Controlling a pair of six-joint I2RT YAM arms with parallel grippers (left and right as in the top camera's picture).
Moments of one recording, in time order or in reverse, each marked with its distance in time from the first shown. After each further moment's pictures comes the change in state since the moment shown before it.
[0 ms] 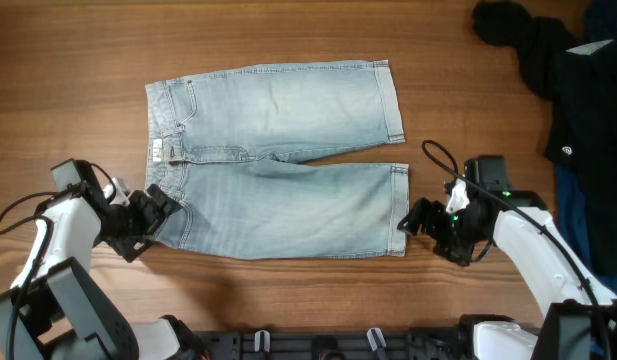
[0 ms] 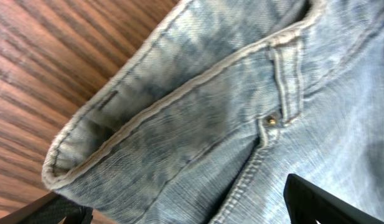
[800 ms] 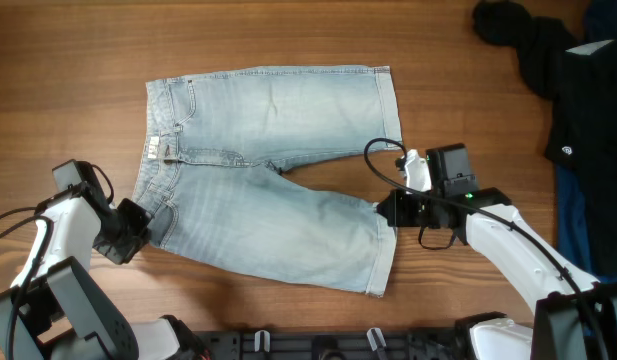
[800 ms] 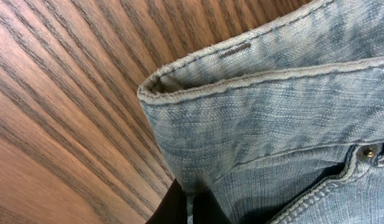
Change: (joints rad) left arm 0.000 0.005 0.001 -0.024 -0.257 -0.196; right arm 0.224 0.045 0.009 0.377 -0.058 -0.206
